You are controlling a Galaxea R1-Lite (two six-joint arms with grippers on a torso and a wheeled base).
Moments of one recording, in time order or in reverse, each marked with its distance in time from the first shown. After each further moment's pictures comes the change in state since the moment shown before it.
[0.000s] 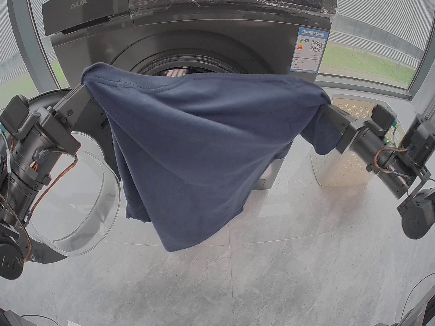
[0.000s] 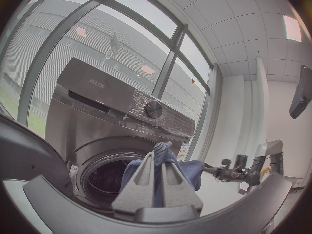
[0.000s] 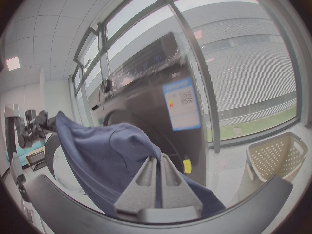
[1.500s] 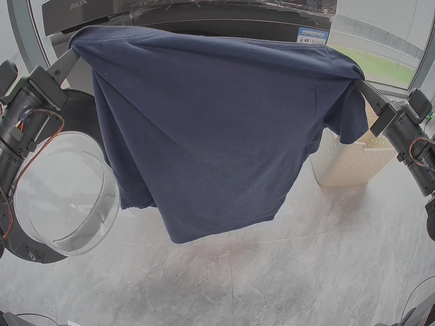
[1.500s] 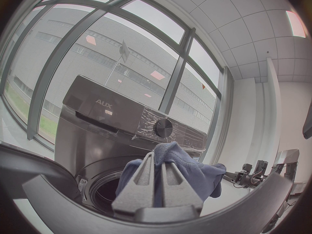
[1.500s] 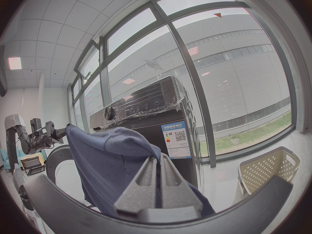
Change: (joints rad) left arm -0.028 -0.073 -0.178 0.230 0.158 0.012; right arm -0.013 -0.203 0.041 0.027 -0.038 0.013
